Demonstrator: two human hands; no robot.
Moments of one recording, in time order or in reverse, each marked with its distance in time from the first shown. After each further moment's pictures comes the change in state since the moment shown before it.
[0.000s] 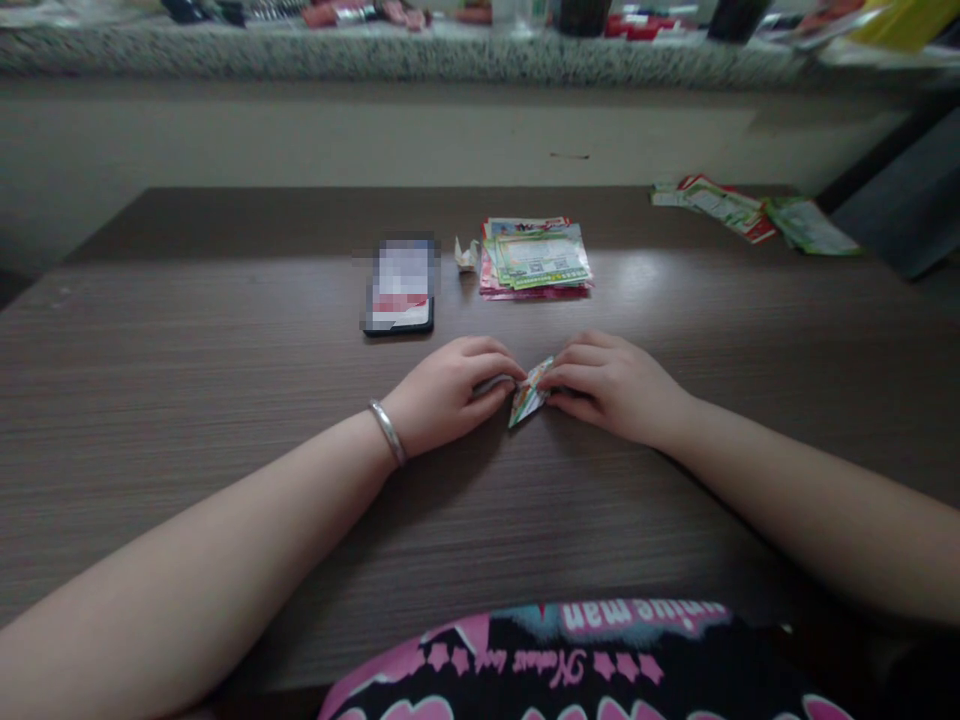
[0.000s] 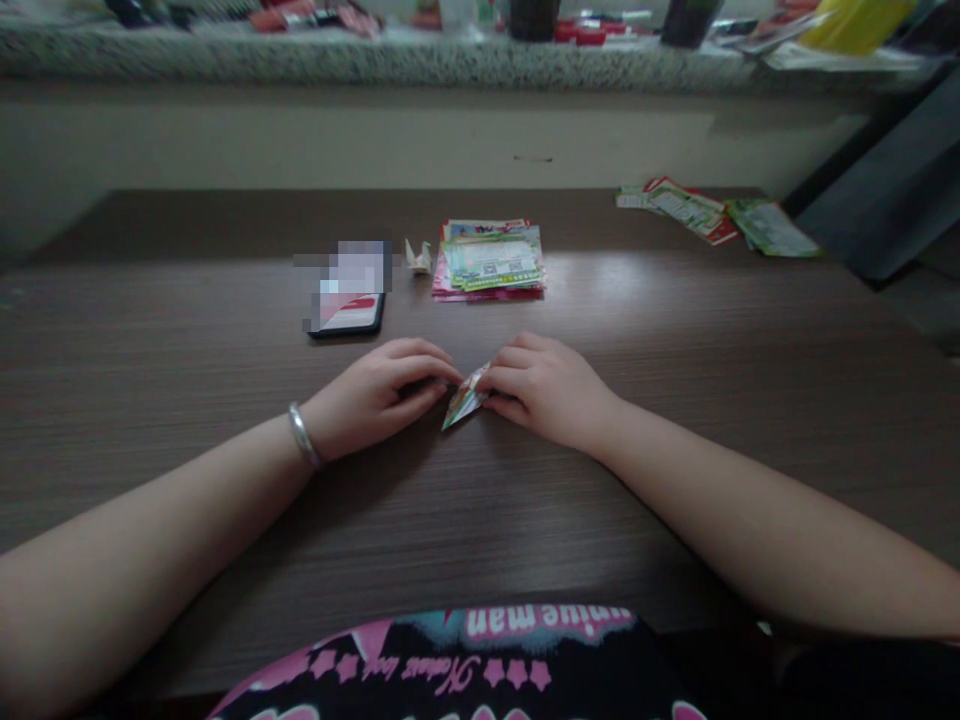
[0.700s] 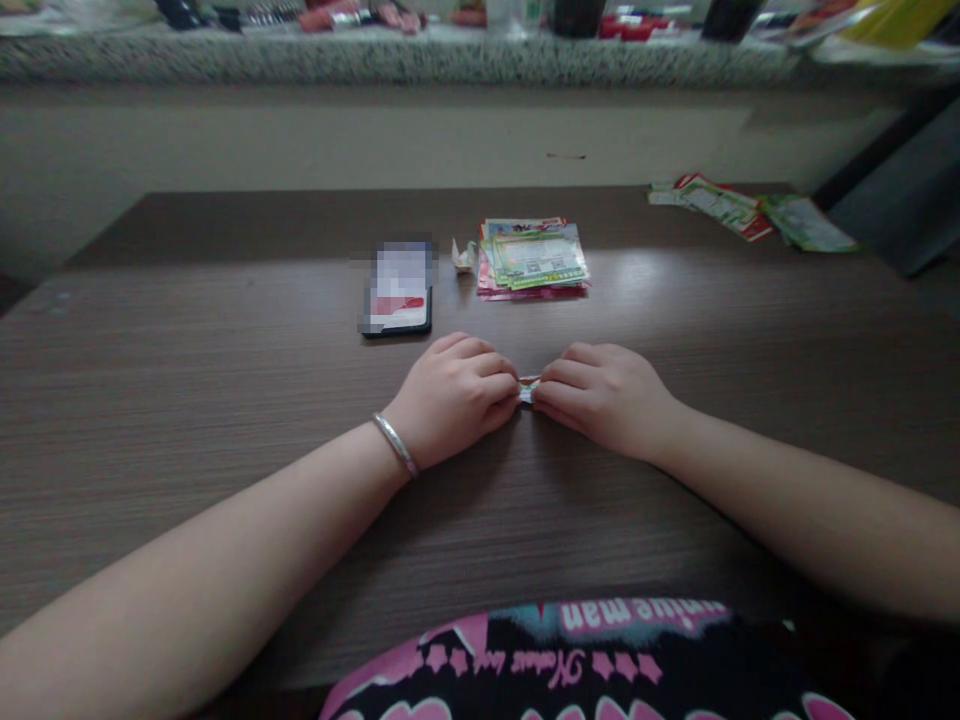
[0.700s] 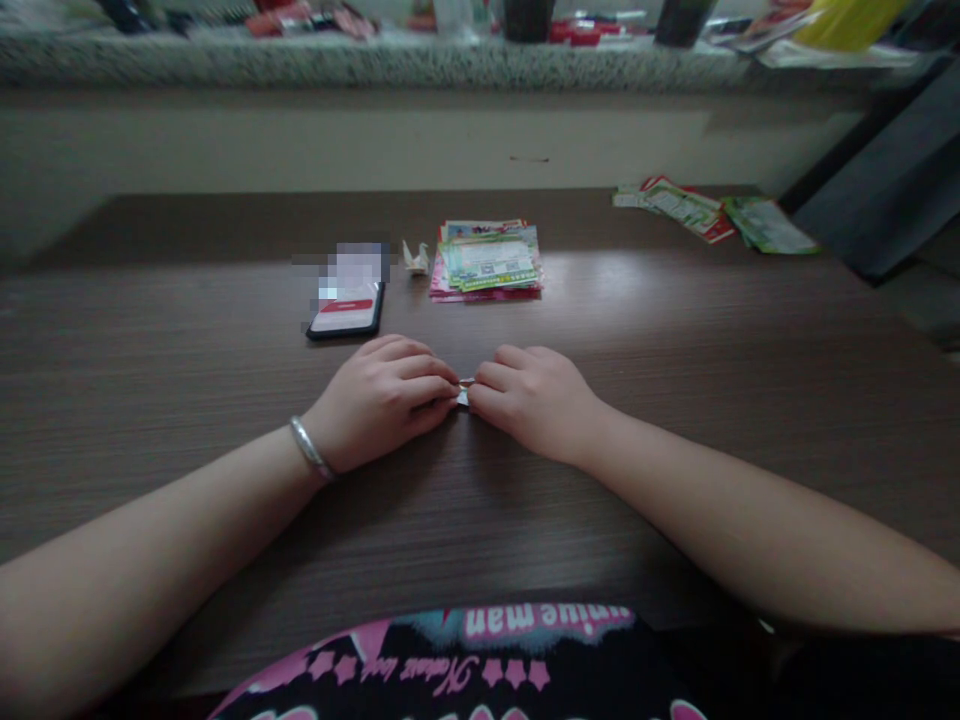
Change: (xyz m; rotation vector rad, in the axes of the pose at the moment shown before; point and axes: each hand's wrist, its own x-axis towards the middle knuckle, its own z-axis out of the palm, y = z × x) left_hand 0.004 0.011 0.005 0.443 0.057 0.120; right_hand -0.002 -0.014 0.001 -0.321 0.041 -0.071
